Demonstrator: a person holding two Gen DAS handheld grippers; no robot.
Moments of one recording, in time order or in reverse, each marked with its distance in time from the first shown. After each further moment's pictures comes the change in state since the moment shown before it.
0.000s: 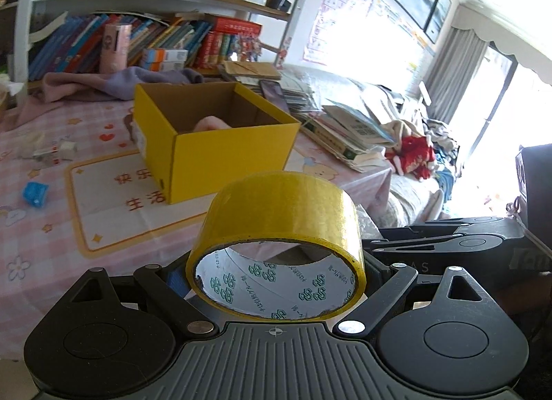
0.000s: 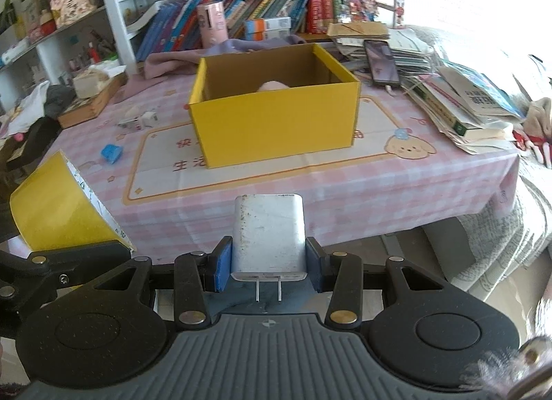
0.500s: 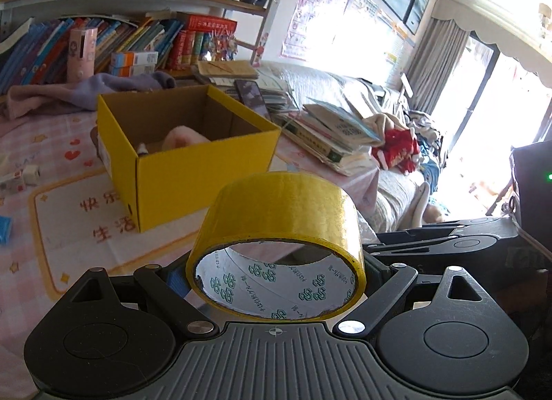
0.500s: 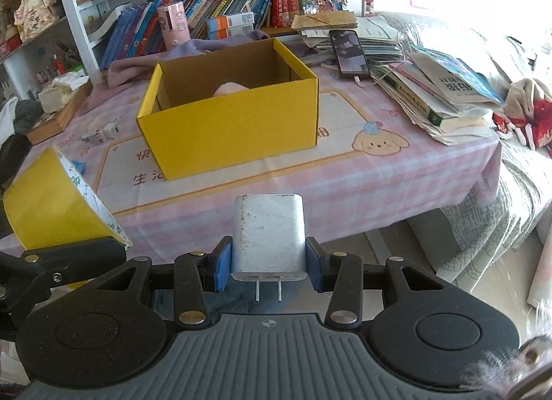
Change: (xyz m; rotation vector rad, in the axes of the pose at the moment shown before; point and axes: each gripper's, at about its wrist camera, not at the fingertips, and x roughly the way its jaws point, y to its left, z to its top) left arm 0.040 0.000 0.028 0.041 0.003 -0.053; right arm 0.026 -0.034 0.025 0.052 0.021 -0.050
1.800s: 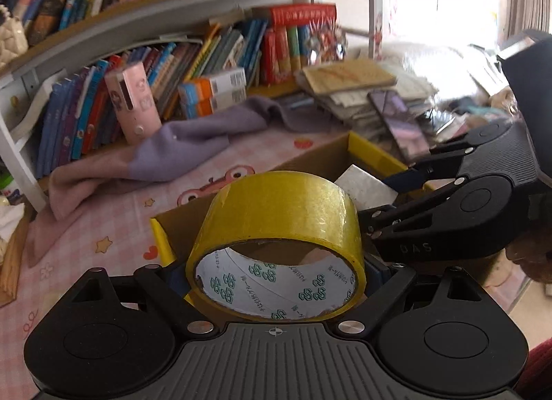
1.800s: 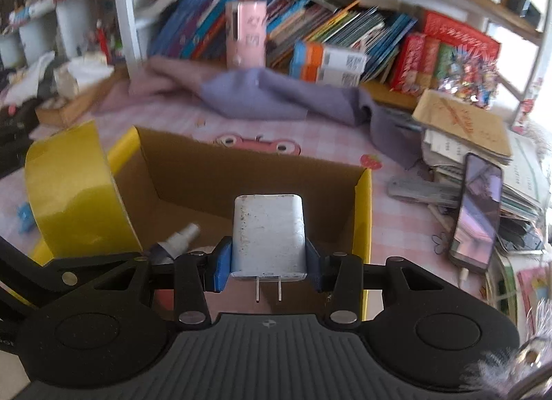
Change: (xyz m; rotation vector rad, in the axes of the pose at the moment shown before) left arm 0.190 0.084 0.172 0.116 0.108 0.459; right arm 0.240 -0.001 0.245 -0.454 0.010 0.257
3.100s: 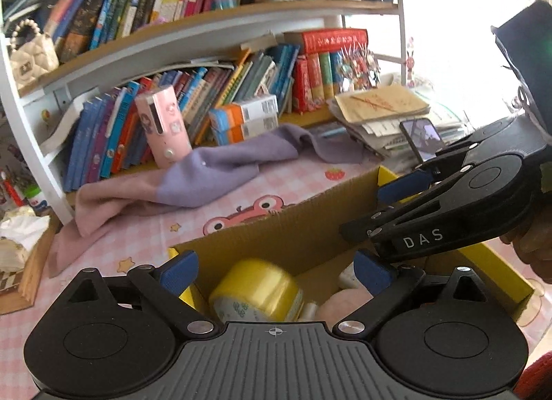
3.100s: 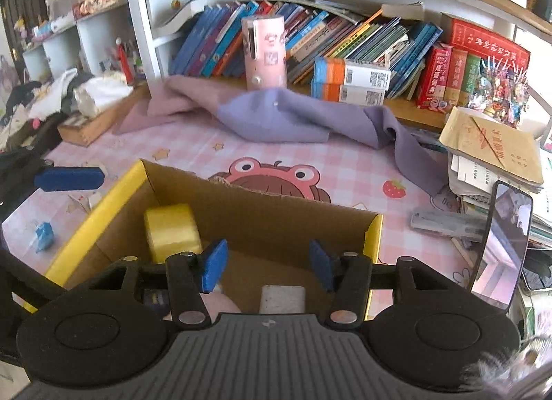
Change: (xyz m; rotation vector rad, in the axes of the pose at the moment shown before) left arm -0.002 -0.006 0.007 -0.046 -0.117 0.132; right arm -0.001 -0.023 0.027 0.006 -0.073 0.116
